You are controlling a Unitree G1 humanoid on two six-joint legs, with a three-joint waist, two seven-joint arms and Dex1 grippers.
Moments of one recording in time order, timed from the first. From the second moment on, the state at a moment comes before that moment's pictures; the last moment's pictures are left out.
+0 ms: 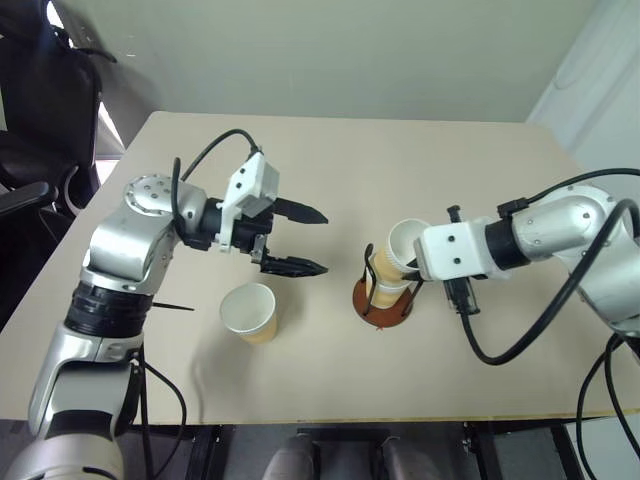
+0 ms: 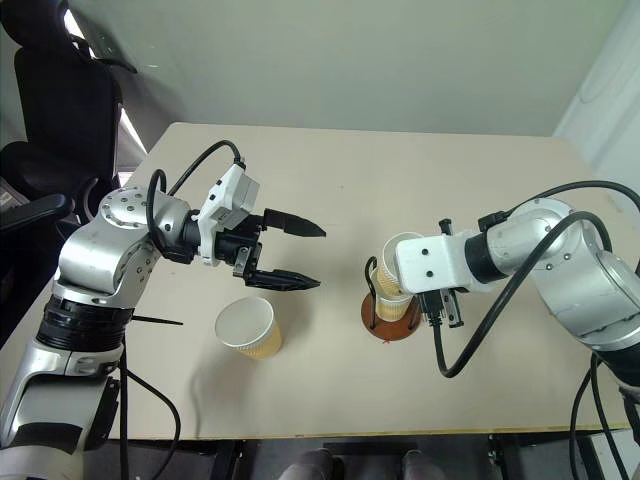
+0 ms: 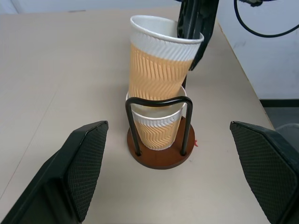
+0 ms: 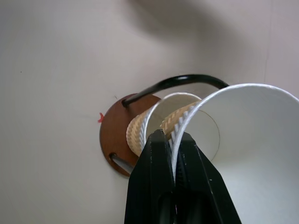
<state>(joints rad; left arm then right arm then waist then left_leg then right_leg) -0.84 0.76 -0.12 0.00 -0.45 0.53 -1.39 -0.85 -1.01 0.40 -0.50 0.12 0.57 1.28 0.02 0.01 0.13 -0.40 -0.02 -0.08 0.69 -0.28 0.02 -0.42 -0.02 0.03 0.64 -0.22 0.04</state>
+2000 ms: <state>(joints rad) -0.35 1.37 0.10 -0.50 -0.45 0.57 -1.39 -0.91 -1.06 -0.03 -0.45 0.79 0.97 1.29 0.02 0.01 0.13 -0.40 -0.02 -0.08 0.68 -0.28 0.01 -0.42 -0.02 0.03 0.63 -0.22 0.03</state>
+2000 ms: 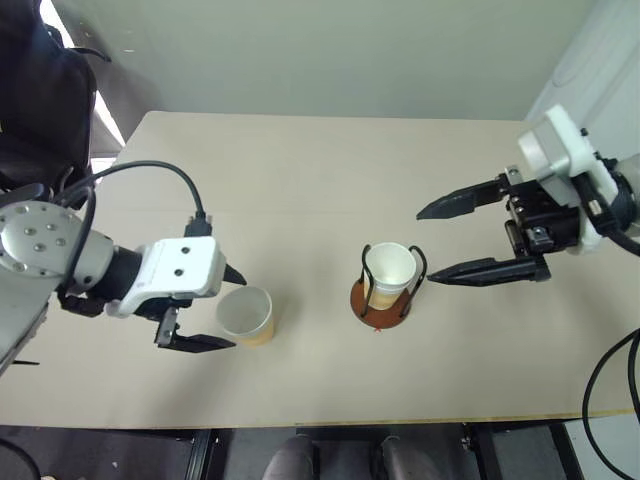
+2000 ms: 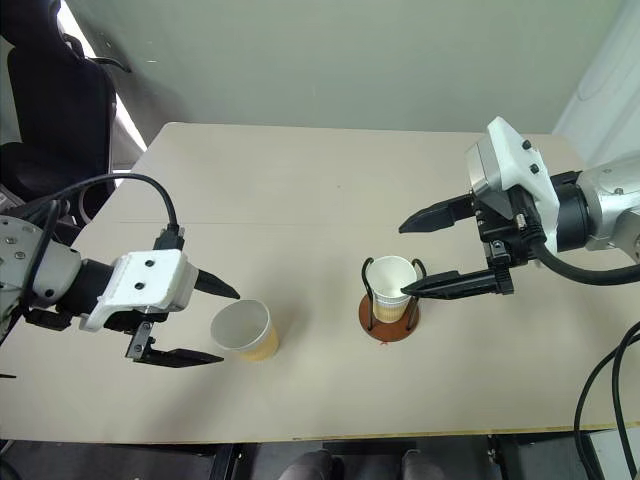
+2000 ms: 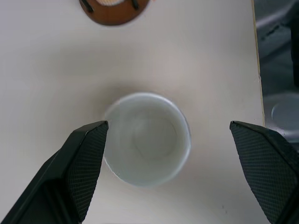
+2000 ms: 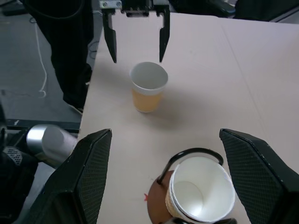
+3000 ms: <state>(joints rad) -0.40 1.28 -0.12 -0.42 -0.27 0.41 -1.40 -0.88 -1.07 -0.02 -0.48 0.80 0.95 1.27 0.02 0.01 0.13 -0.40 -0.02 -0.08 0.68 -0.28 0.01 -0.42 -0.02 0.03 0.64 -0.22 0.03</state>
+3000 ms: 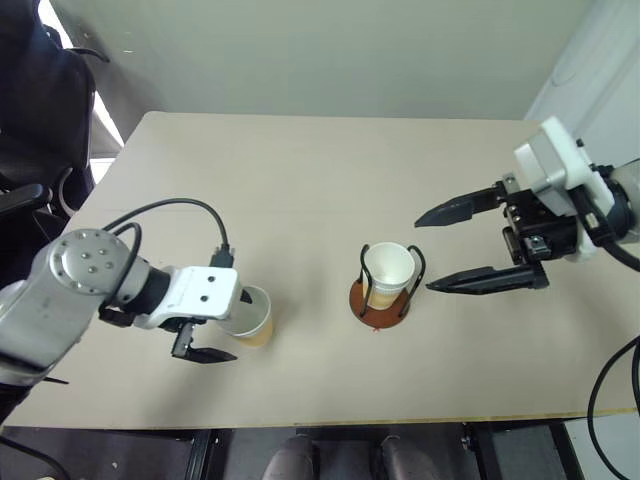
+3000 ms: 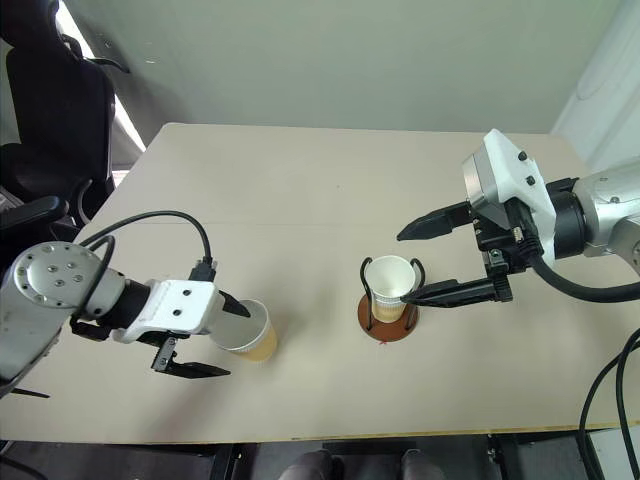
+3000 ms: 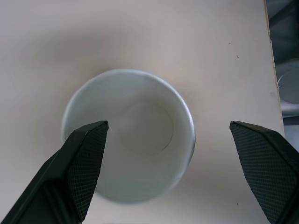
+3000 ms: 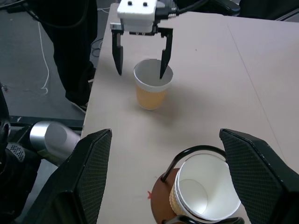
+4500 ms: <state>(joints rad) -0.86 1.09 -0.15 -0.27 -0.36 0.45 -1.56 -0.76 -1.18 -0.01 -0.32 0.63 0.77 1.31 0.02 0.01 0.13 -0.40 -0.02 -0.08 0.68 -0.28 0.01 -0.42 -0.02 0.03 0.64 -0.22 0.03</state>
